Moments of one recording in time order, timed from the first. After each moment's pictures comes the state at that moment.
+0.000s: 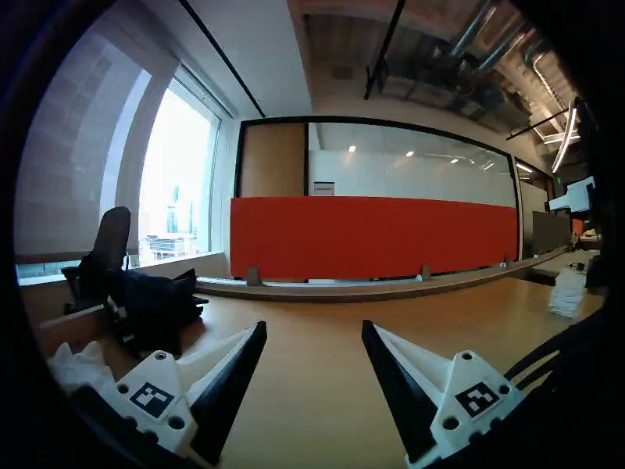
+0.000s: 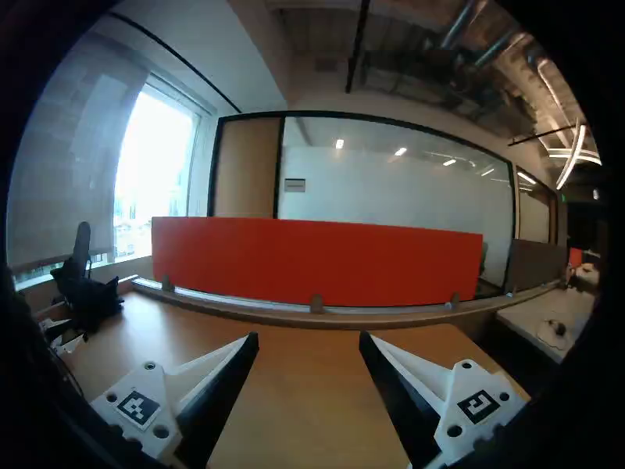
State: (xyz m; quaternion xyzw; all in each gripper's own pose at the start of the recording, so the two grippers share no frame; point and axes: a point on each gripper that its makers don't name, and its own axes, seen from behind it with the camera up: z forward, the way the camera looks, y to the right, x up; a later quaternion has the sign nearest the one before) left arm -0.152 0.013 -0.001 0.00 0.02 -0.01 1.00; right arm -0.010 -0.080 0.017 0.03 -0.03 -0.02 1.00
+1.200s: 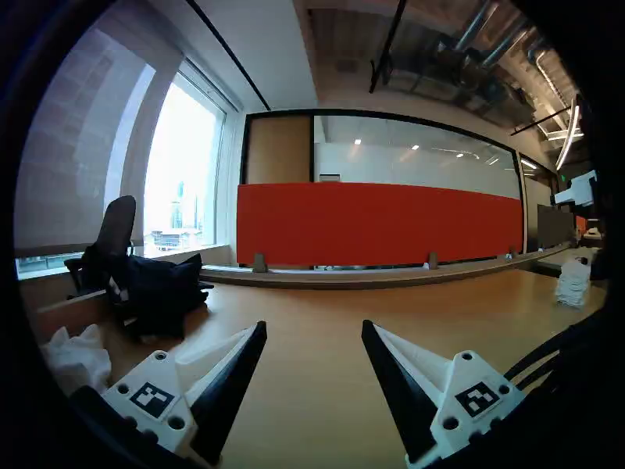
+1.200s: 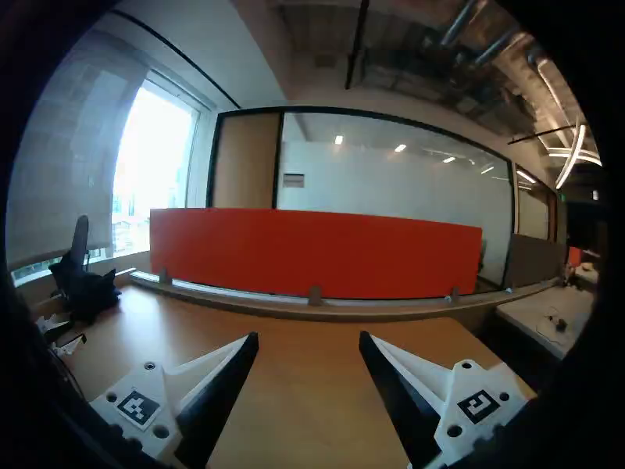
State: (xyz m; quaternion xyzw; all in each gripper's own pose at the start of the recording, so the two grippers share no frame) left arm -0.184 0.002 0.001 0.01 0.00 -0.01 1.00; right arm -0.031 -0.075 0.019 0.03 -0.04 -0.02 1.00
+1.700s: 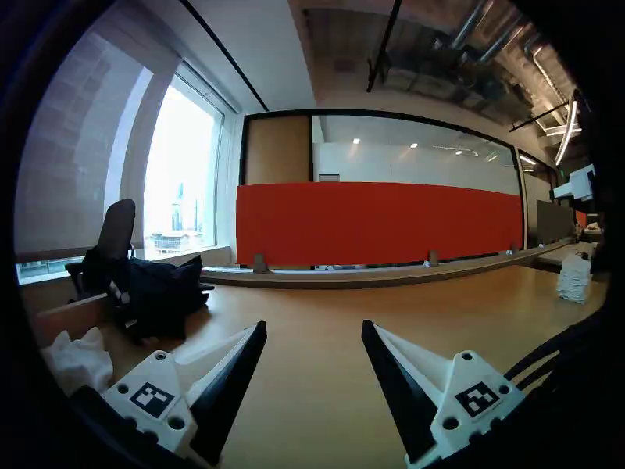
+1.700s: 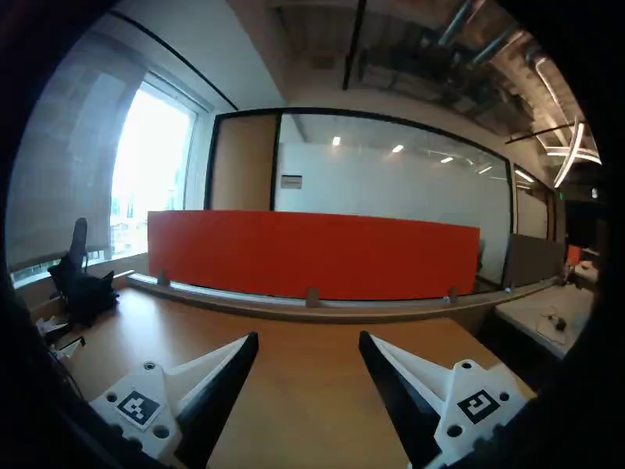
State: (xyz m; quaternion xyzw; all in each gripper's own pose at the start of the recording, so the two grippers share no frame) left arm -0.186 0.003 0.002 0.01 0.00 0.00 1.00; right arm -0.030 -0.068 0.021 0.03 -0.04 -0.01 1.00
